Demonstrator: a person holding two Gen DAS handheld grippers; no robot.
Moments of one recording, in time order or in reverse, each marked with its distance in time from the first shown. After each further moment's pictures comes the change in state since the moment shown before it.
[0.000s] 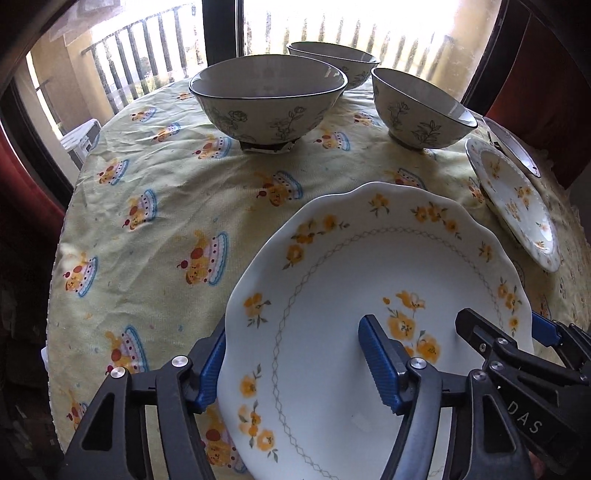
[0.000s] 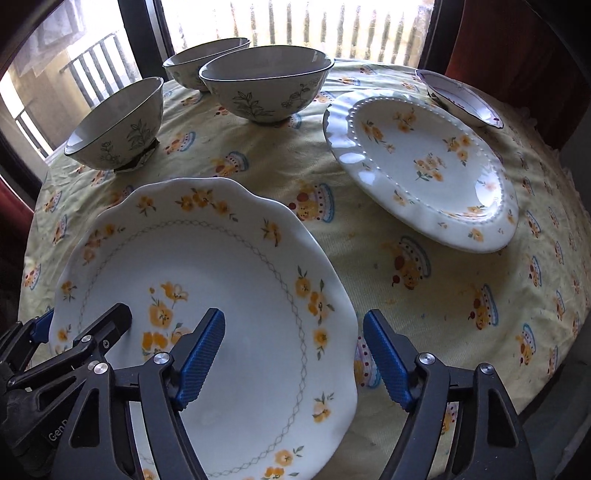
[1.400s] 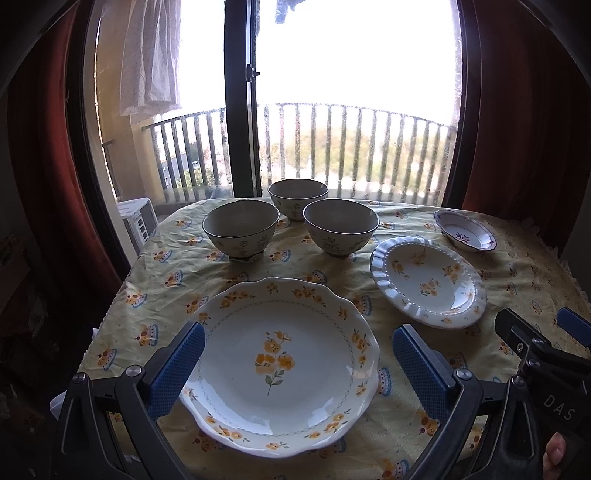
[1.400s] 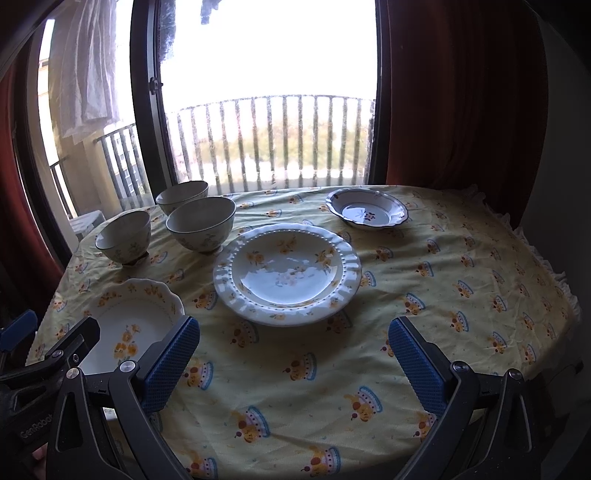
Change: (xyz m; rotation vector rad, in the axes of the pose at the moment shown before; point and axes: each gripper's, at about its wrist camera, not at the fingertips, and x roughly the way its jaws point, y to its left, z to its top) left arm -0.133 -0.128 -0.064 -0.069 -0.487 0.164; right arm -0.138 -0.152 -0.042 -0.032 -0.487 0.037
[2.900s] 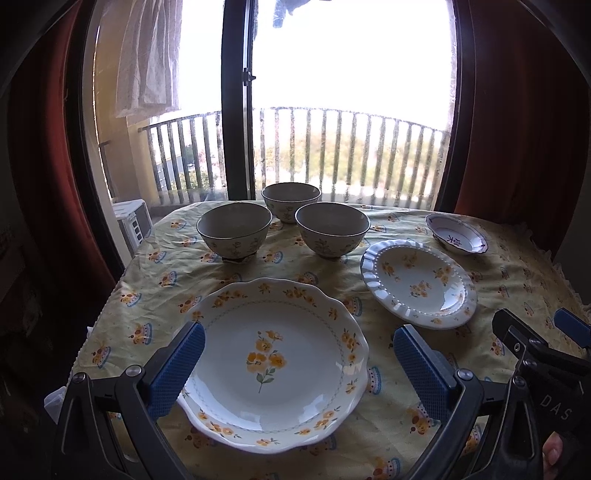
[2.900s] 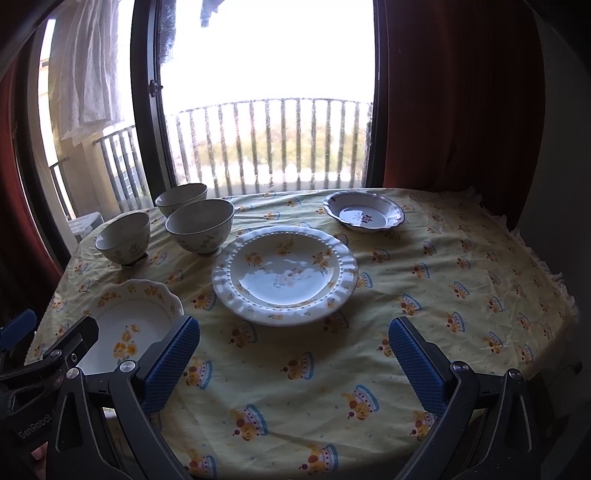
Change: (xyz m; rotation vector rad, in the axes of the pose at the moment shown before) left arm -0.003 -0.001 -0.001 -0.013 -0.011 -0.033; right arm -0.005 -0.005 -0.001 0.001 -0.018 -0.012
